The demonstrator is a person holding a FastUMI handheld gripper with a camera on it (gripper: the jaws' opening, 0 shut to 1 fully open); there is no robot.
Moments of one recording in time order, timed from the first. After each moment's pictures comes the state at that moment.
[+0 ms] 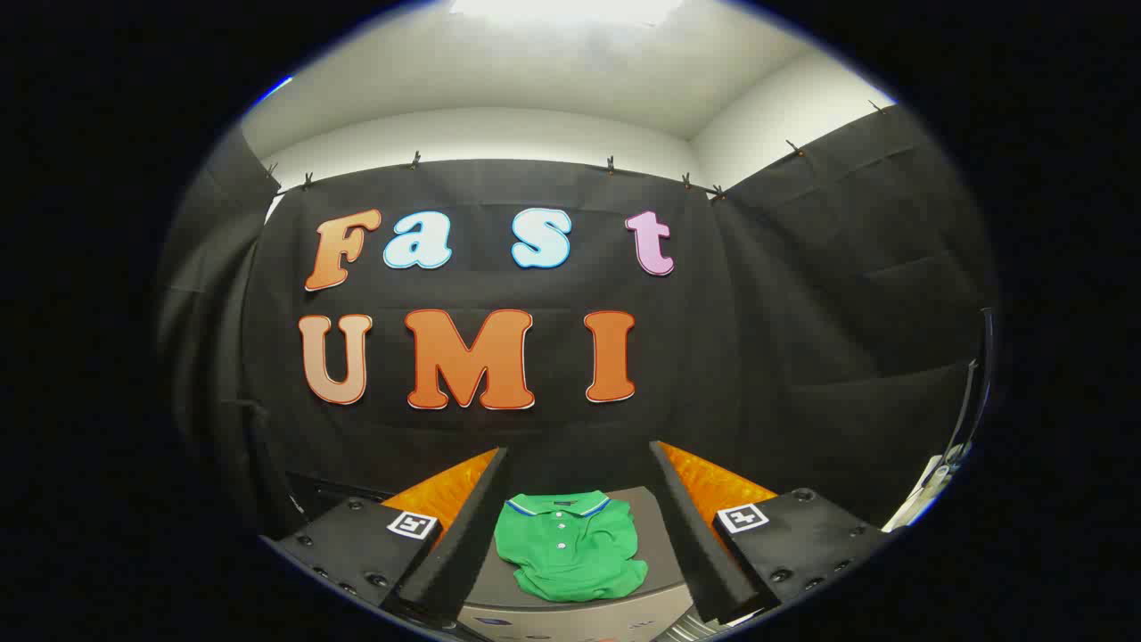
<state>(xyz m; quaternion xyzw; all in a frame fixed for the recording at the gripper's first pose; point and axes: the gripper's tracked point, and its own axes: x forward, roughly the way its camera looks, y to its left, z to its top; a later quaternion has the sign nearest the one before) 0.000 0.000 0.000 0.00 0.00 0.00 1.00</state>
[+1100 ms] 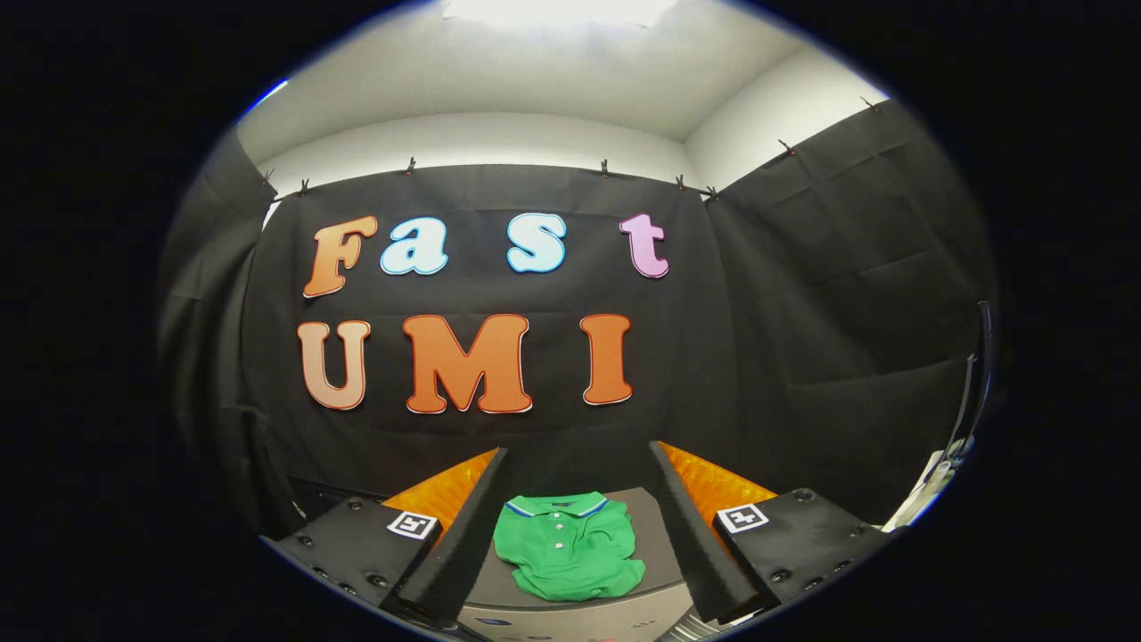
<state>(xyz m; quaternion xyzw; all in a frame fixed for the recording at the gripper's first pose) -0.008 -0.003 0.003 0.01 -0.01 0.00 1.00</state>
